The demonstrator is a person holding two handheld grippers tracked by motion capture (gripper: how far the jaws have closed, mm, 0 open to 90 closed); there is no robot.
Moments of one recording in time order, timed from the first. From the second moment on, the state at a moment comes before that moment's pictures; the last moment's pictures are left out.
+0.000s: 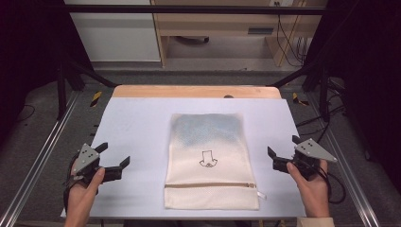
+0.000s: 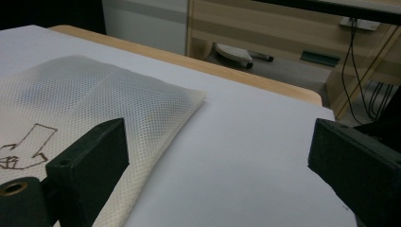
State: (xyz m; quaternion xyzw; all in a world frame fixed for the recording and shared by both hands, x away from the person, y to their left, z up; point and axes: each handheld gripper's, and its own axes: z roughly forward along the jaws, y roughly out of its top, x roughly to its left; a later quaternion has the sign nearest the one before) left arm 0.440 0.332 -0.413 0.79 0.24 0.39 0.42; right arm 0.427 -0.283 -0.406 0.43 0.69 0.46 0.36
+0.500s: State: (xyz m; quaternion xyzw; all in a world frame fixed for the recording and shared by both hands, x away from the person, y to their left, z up) left arm 0.448 0.366 -0.421 0.77 0.27 0.42 0.41; right arm 0.423 -0.318 -0.430 0.47 0.67 0.44 0.37
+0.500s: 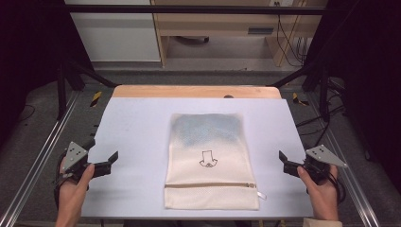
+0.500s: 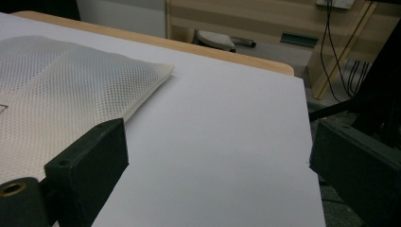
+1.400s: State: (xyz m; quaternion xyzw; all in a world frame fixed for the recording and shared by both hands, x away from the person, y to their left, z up) left arm 0.466 0.370 -0.448 0.79 0.26 0.40 0.38; right arm 0.421 -0.317 -0.483 0.48 0.70 0.42 0.32
